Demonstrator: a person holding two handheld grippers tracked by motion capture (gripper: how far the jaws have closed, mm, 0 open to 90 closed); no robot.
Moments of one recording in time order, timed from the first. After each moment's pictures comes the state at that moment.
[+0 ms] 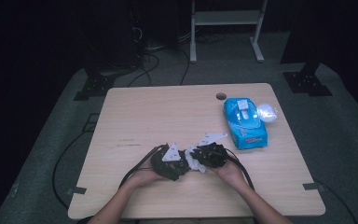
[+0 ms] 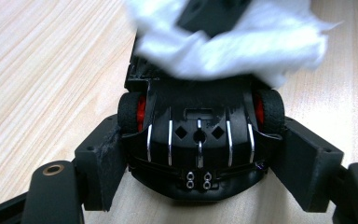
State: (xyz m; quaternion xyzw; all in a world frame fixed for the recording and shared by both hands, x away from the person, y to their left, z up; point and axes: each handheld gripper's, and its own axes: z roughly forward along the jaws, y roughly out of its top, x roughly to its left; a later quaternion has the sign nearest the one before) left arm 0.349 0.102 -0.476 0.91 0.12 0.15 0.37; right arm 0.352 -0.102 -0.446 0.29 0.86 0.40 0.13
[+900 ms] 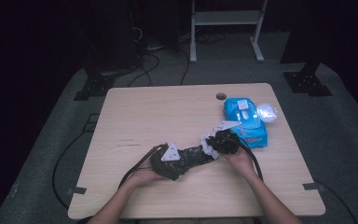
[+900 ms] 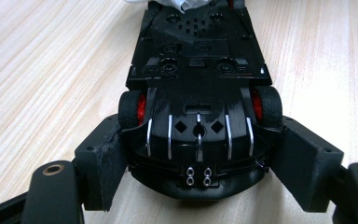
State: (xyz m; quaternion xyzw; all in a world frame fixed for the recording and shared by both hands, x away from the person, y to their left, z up) left arm 0.350 0.104 -0.472 0.90 0.12 0.15 0.38; right arm 0.392 -0.155 -0.451 0.37 0.83 0.38 0.16
